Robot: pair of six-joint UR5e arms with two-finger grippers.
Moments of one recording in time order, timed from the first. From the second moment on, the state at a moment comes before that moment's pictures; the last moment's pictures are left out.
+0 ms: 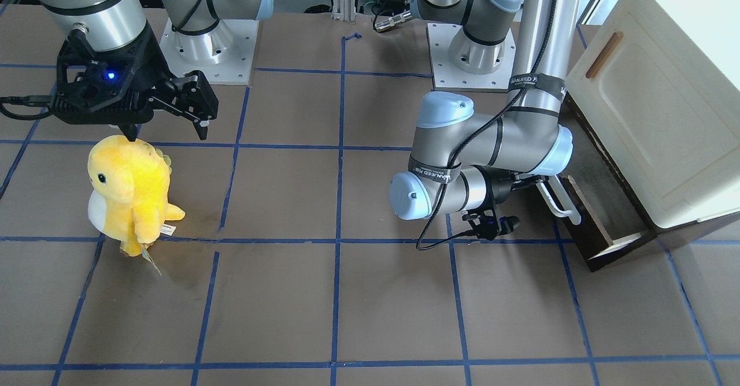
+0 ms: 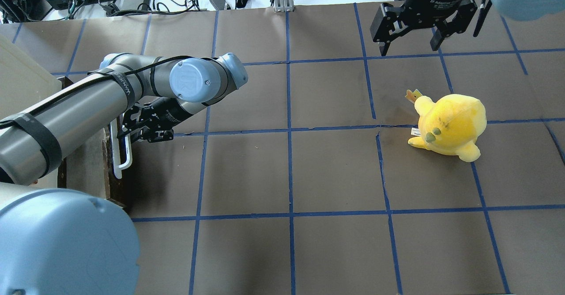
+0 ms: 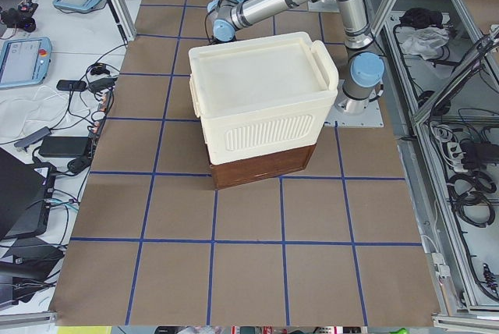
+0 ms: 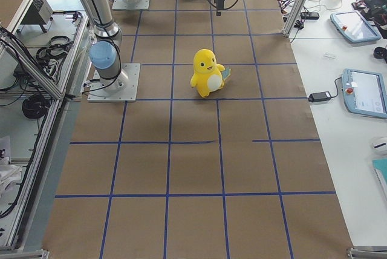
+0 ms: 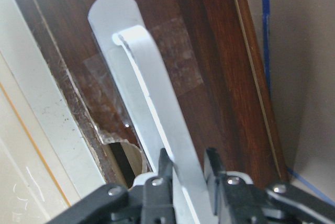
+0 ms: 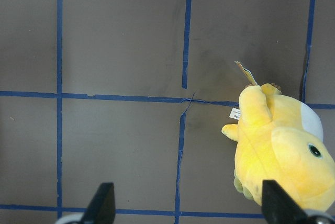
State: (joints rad) left arm -1.74 -2.09 -1.64 -1.91 2.53 -0.69; right arm 1.60 -1.48 1.44 -1.57 -1.58 -0.02
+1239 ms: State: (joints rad) left arm -1.78 -2.10 -1.59 -1.91 2.50 -0.68; right arm 1.60 -1.48 1.44 -1.57 -1.58 -0.02
